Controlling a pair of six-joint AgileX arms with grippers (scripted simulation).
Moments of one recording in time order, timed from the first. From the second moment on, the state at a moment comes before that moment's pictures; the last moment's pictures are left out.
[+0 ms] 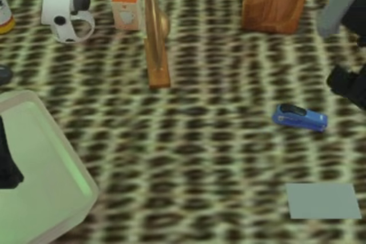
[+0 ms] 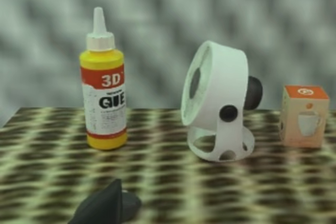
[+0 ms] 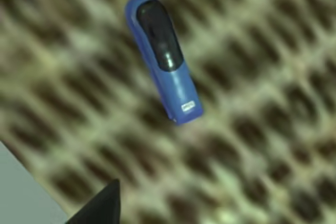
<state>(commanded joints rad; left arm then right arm) 0.00 0.00 0.00 0.00 0.00 0.00 0.26 1.58 1.36 -0.96 0.00 -0.69</state>
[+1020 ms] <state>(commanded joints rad) 0.00 0.00 0.00 0.00 0.00 0.00 0.36 2.17 1.92 -1.32 0.00 -0.96</state>
